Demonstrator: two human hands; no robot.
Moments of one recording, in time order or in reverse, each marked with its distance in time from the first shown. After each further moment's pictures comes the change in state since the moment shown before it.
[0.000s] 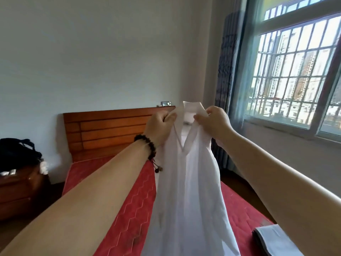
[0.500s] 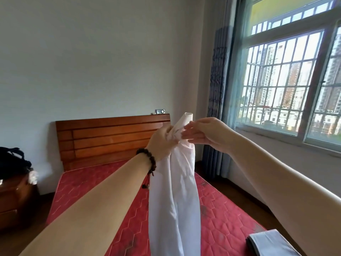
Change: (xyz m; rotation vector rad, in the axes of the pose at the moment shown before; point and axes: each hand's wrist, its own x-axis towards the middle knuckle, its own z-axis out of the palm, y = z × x) left_hand -0.016 0.006 0.024 -0.103 -0.200 0.037; right_hand -0.017 -0.010 -0.042 0.418 -0.478 0.166
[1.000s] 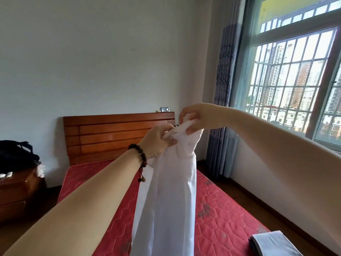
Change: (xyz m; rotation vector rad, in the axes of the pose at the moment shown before) left_hand -0.007 -0.013 -0.033 0.109 -0.083 0.101; right_hand 0.035 -0.042 0.001 -1.024 -0.347 -0.367
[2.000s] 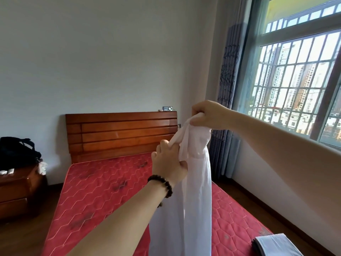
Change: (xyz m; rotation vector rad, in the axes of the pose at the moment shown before) left_hand -0.039 -0.027 0.056 0.583 0.294 -0.161; right_hand 0.022 -0.011 0.013 -0.041 0.222 0.087
